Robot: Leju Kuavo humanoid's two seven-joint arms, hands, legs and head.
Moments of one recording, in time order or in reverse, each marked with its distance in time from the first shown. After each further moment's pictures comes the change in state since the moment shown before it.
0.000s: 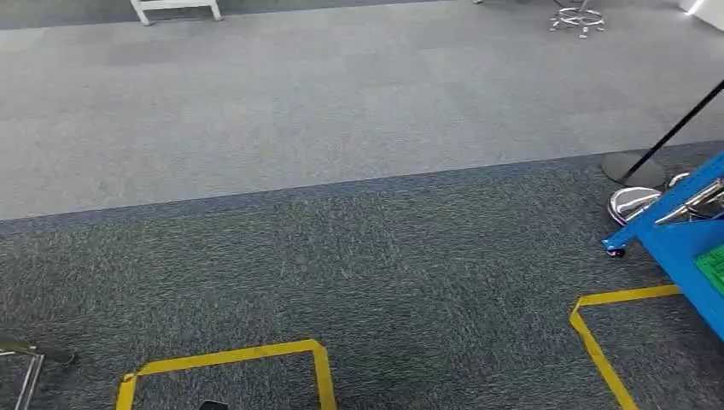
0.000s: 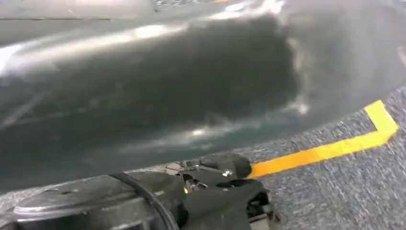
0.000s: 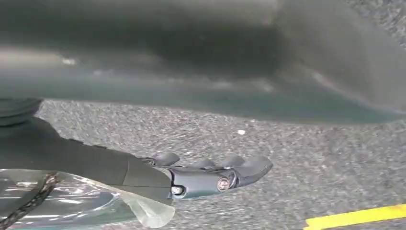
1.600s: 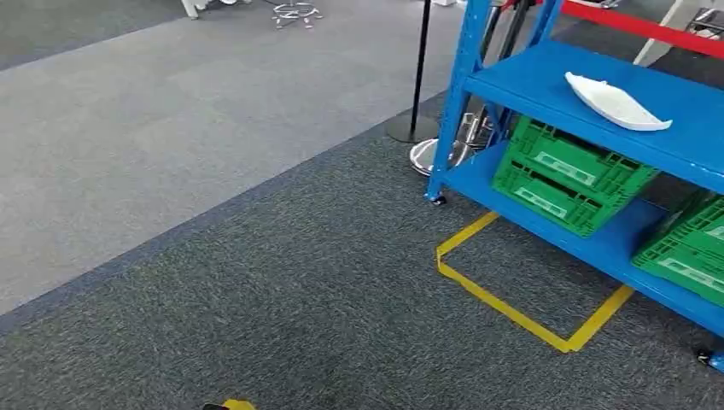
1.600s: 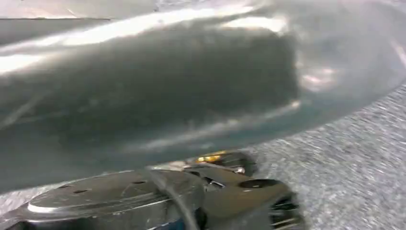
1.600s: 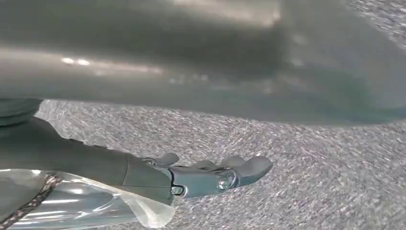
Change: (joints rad) left arm 0.001 0.002 0.017 0.000 -0.027 0.000 0.000; right arm -0.002 0.008 -0.017 -0.003 0.031 0.040 -0.022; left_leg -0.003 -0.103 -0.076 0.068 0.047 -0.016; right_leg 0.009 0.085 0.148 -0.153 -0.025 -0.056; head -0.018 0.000
